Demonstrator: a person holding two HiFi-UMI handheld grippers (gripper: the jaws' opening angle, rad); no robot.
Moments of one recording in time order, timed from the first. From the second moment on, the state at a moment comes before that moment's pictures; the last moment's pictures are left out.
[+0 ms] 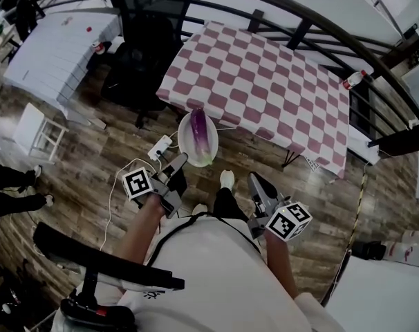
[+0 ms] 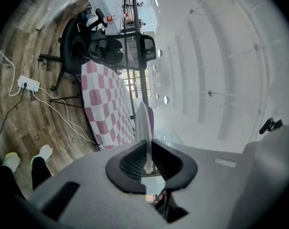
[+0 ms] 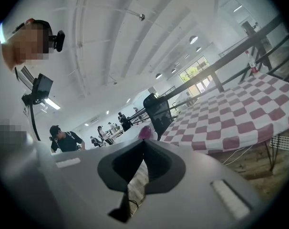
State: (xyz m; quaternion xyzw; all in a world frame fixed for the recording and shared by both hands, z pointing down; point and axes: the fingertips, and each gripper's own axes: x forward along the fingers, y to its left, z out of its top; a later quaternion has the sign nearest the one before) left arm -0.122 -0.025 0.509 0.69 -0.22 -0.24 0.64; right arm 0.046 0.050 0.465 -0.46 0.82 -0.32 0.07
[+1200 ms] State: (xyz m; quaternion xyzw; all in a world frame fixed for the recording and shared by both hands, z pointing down) left arm -0.065 -0.185 0.492 0.67 -0.31 -0.32 0.59; right arm 0.113 -0.167 0.454 -0.33 0.88 -0.33 0.04
